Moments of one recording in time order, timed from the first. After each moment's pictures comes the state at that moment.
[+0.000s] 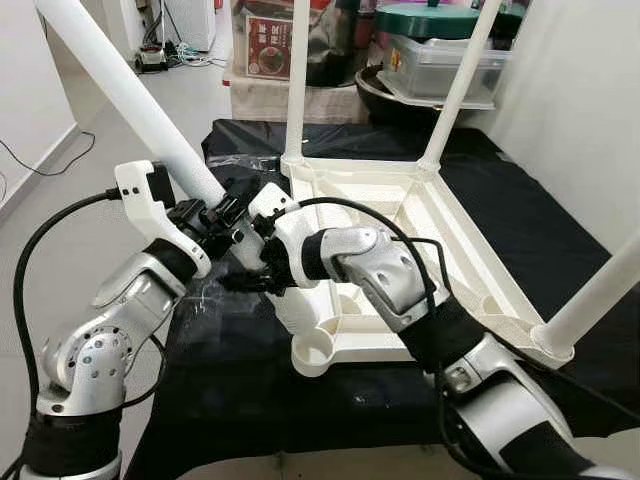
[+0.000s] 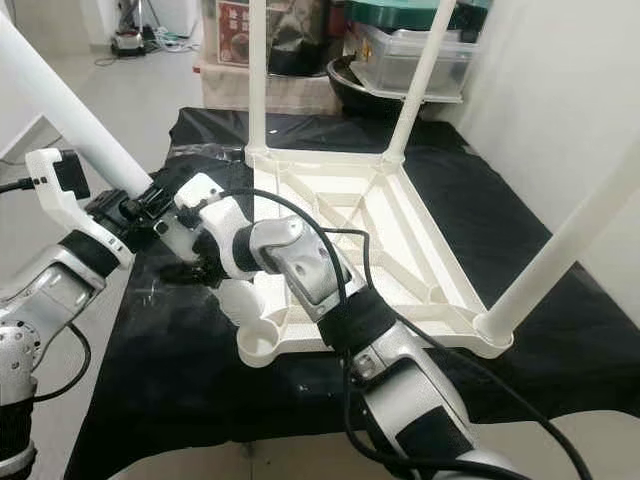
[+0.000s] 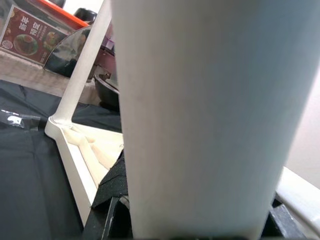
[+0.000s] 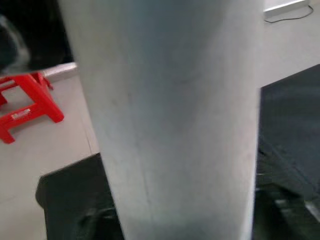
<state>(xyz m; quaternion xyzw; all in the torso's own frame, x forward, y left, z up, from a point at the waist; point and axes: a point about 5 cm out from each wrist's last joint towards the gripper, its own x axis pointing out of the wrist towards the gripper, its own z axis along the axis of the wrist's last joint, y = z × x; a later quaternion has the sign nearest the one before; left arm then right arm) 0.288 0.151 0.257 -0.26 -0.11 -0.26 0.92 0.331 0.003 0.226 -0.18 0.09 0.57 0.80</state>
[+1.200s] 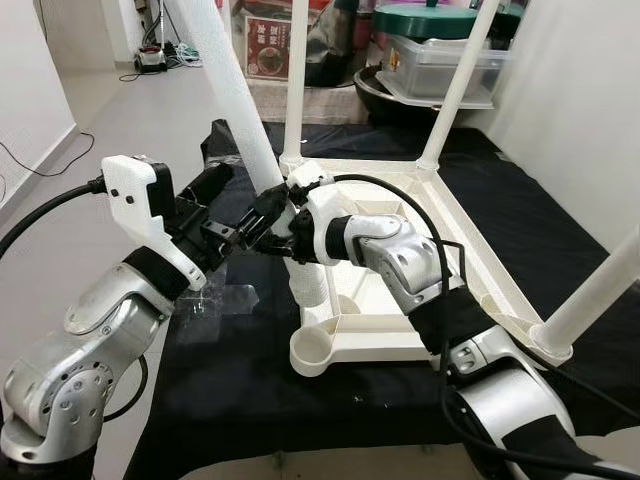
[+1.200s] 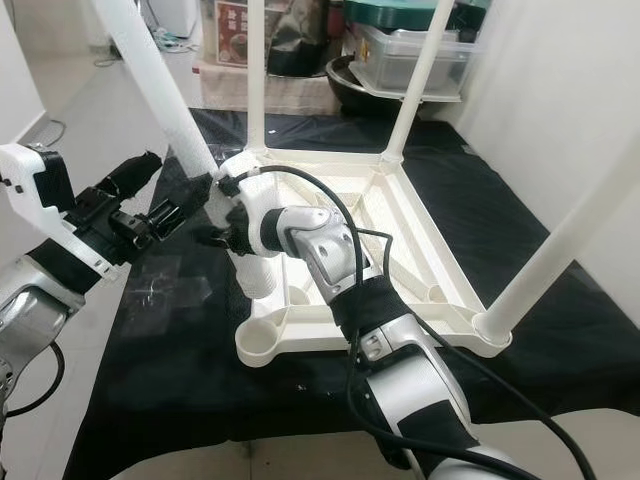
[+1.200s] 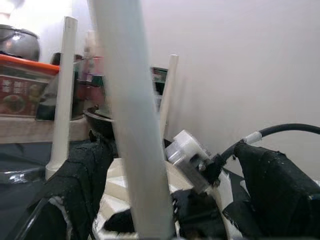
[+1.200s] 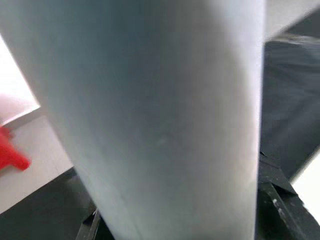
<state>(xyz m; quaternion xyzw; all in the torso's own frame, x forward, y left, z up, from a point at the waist) 0.242 0.149 0.279 -0.12 -0.18 -0.28 0.94 0.370 -0.041 0.233 -0.13 0.08 0.46 0.87</state>
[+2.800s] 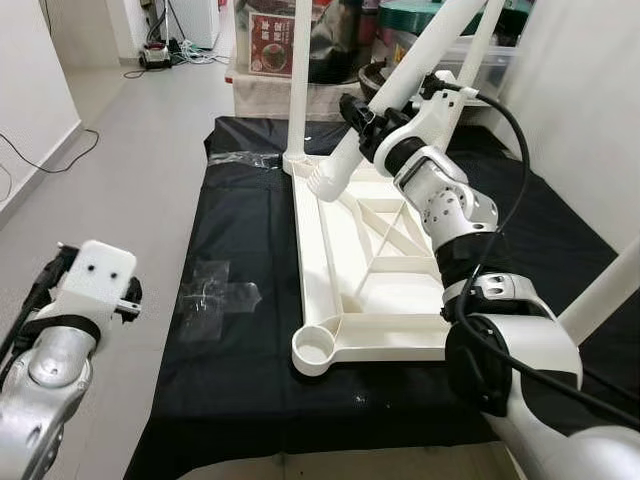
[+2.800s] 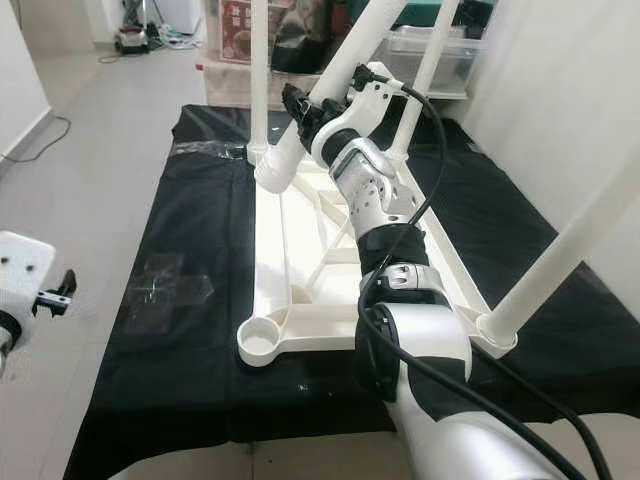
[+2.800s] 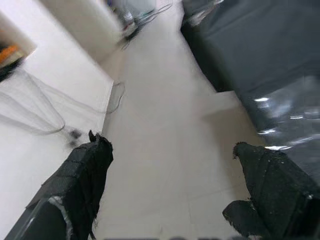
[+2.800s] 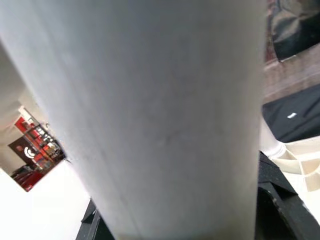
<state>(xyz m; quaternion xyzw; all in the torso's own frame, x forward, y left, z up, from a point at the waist) 0.243 0.230 0.197 0.27 0.06 0.06 0.96 0.413 -0.106 0.306 0.24 -0.09 0.23 0.94</state>
